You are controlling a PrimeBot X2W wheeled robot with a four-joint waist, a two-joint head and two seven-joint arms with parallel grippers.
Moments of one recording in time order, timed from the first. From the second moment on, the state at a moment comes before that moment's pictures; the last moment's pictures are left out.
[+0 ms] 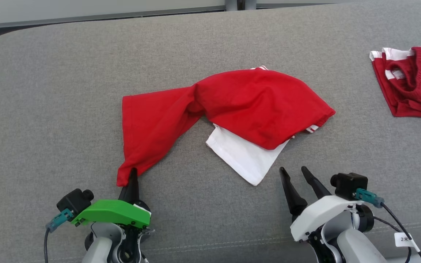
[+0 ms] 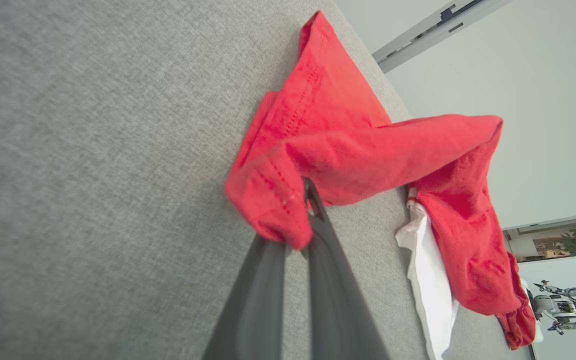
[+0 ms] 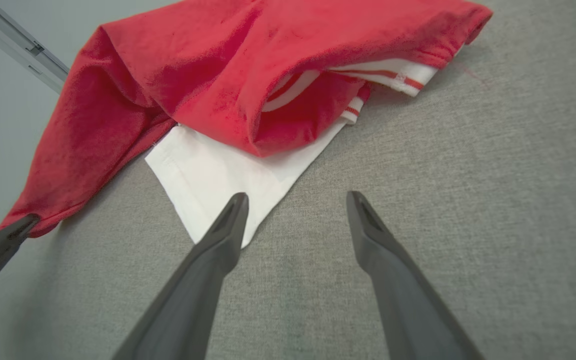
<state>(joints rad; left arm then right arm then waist) -0.26 0.05 -0.27 0.57 -1.07 -0.07 -0.17 -0.16 -0.05 0.22 0.33 0.43 0.13 -0.10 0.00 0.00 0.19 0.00</state>
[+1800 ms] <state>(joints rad) -0.22 0.13 -0.32 0.23 -0.94 -0.04 -0.23 -0.31 -0.15 0.31 0.32 0.75 0.13 -0.23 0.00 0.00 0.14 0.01</state>
